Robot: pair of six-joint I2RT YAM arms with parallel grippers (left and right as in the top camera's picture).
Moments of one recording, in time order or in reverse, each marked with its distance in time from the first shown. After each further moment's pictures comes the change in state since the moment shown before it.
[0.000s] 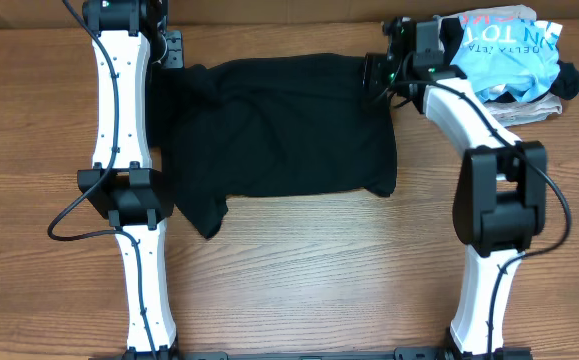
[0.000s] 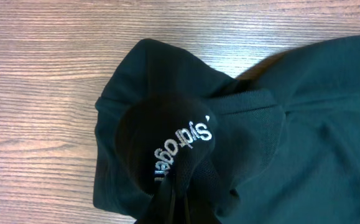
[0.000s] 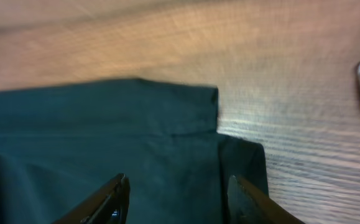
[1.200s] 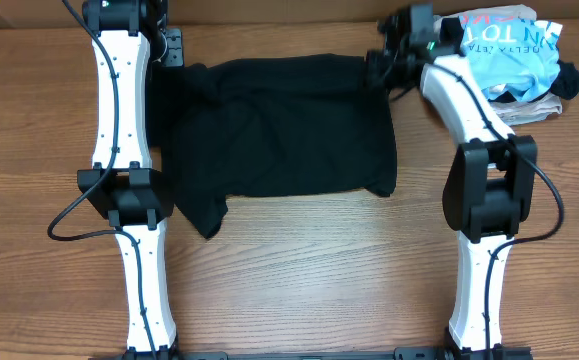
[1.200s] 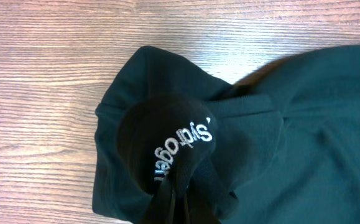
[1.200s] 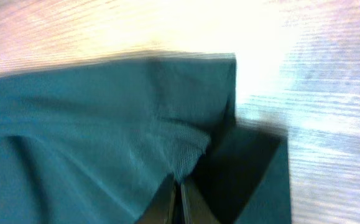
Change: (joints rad) left arm 0.000 0.000 0.000 0.018 0.002 0.000; right arm -0.003 0.122 0.381 -0.452 -0.065 0.018
